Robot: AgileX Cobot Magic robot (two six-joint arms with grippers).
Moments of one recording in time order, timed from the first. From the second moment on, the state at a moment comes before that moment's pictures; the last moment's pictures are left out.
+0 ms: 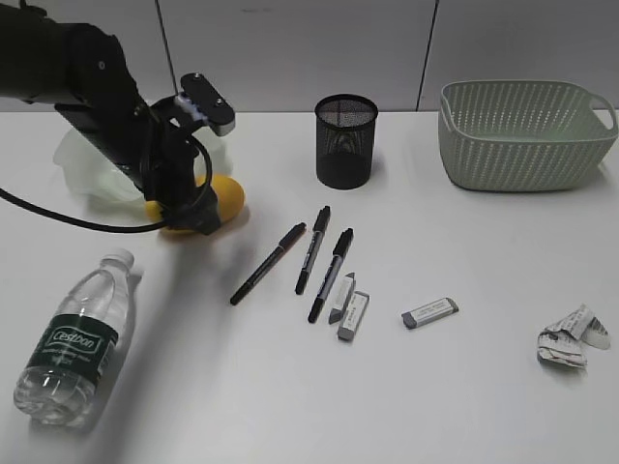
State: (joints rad) left arm -0.41 1.97 -1.32 -0.14 0.59 0.68; right arm 0.06 -0.01 -0.51 0.02 1.04 0.12
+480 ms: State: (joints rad) left arm -0.42 1.96 -1.32 -0.15 0.58 0.65; right arm 0.06 -0.01 -0.51 0.02 1.04 0.12
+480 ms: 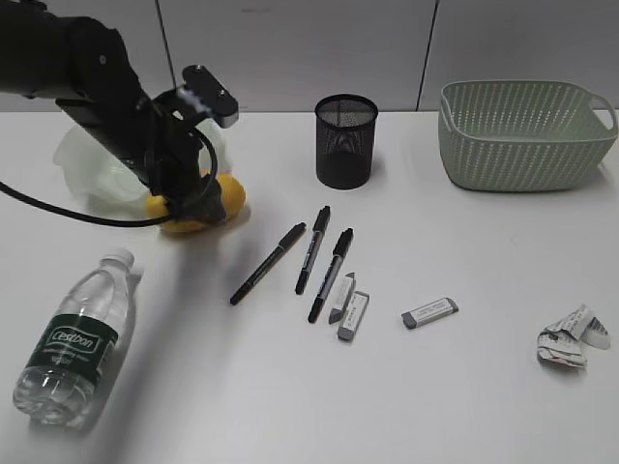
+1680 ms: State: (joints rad) left arm -0.42 2.03 -1.35 -0.12 0.43 0.65; right arm 0.06 -0.01 -0.51 0.02 1.04 0.12
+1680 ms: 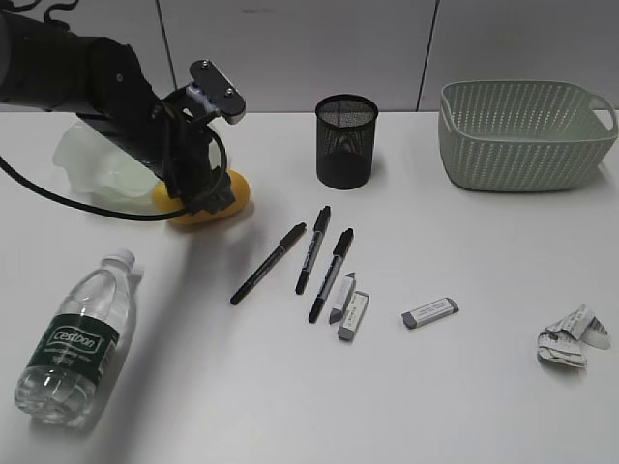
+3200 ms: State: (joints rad) left arm -0.45 1.94 -1.37 -0.11 0.42 0.64; right arm 0.06 -0.01 -0.51 0.02 1.04 0.12
